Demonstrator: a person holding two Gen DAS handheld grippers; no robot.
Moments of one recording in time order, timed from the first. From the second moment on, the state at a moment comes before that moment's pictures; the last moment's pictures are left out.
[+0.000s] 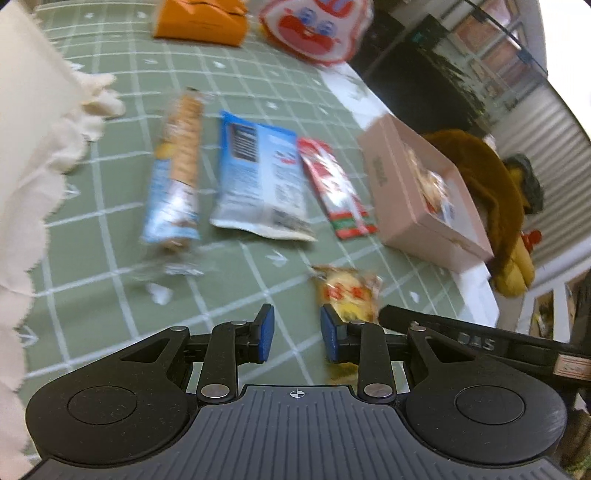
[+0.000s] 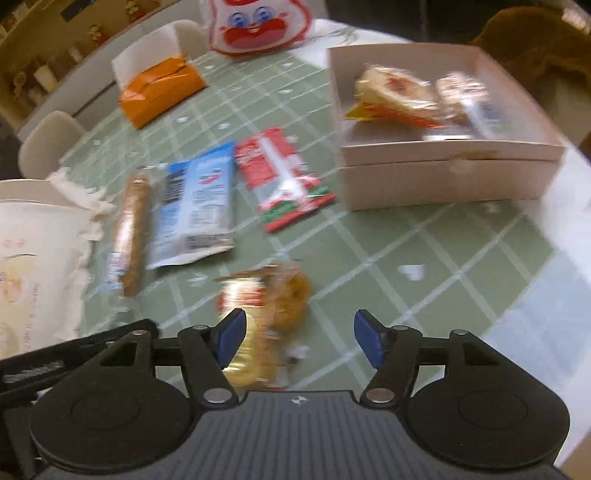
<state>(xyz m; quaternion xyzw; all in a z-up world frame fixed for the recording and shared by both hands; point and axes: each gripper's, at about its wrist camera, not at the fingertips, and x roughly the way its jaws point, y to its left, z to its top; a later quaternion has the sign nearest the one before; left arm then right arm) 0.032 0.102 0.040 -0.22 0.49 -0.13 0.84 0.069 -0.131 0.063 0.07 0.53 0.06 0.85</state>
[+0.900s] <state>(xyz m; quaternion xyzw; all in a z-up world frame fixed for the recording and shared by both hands) 0.045 0.082 0.029 -0.17 0.50 -0.09 0.85 0.072 -0.130 0.055 0.04 0.51 0.08 0.85</state>
